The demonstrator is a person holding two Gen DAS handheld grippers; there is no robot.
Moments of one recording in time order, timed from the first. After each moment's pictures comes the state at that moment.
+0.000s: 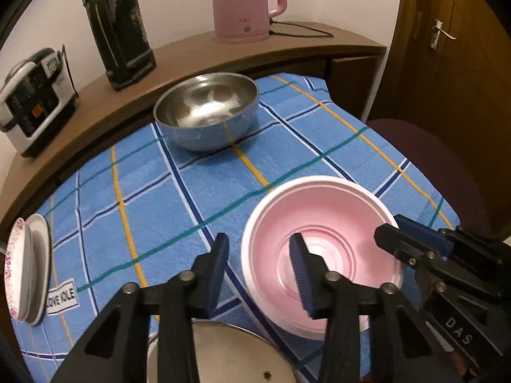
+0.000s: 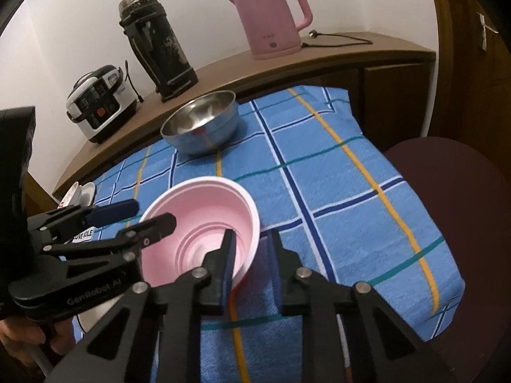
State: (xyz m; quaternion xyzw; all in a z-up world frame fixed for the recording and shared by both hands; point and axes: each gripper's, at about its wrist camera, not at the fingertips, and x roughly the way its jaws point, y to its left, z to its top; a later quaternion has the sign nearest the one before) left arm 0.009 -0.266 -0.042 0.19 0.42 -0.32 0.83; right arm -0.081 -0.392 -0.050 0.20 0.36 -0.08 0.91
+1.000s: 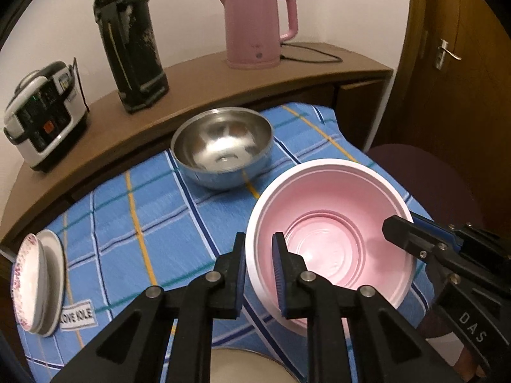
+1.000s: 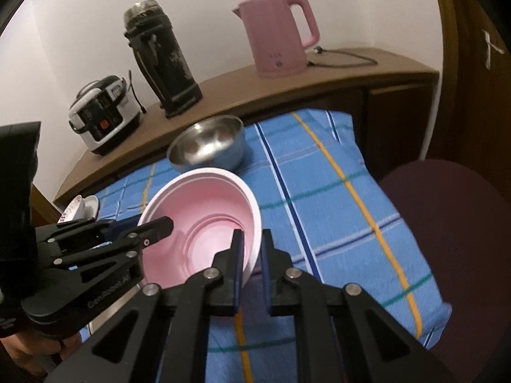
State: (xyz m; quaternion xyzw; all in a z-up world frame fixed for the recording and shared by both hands) left arm 0.025 -0.265 -0.007 0.17 0.39 -0.31 0.85; right arm -0.066 -0.394 -0.009 0.18 0.34 -0.08 0.92
